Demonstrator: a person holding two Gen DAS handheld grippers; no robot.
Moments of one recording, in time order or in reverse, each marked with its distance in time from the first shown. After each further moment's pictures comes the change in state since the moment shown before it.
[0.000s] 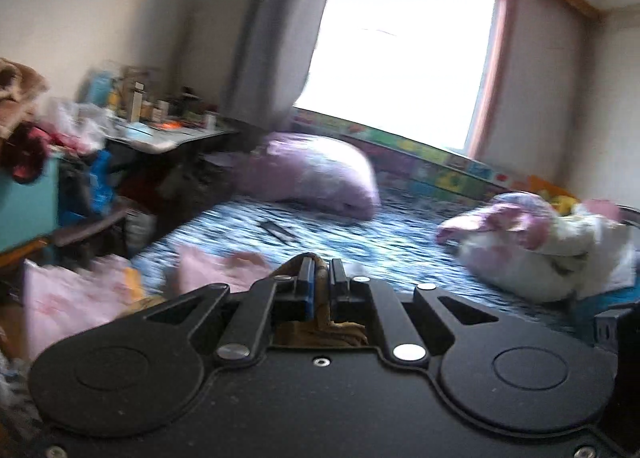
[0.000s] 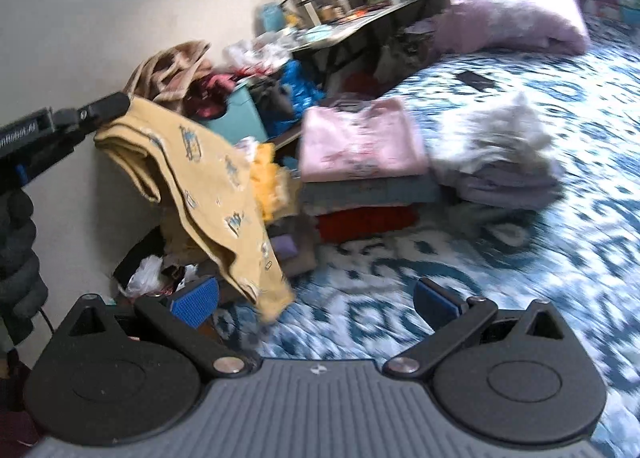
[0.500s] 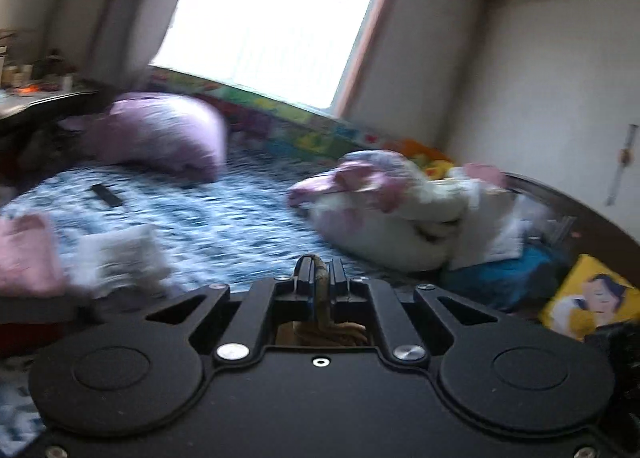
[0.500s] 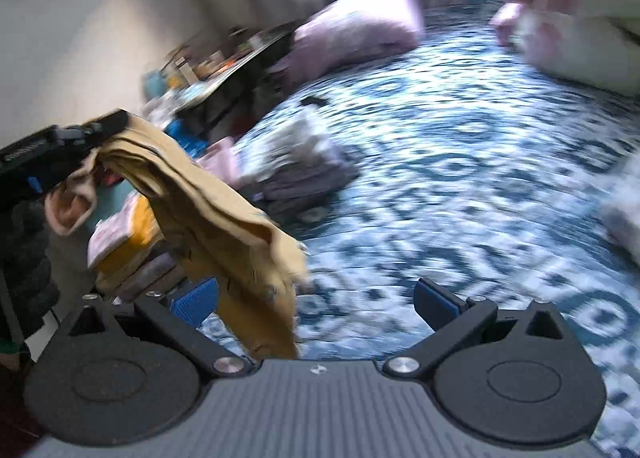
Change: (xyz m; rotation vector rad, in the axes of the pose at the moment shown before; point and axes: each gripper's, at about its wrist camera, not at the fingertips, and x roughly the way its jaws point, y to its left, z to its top) left arm 0.069 -0.202 -0.024 0.010 0.093 -0.388; right arm -0.215 -0.172 -0.094 0.245 -0.139 -0.233
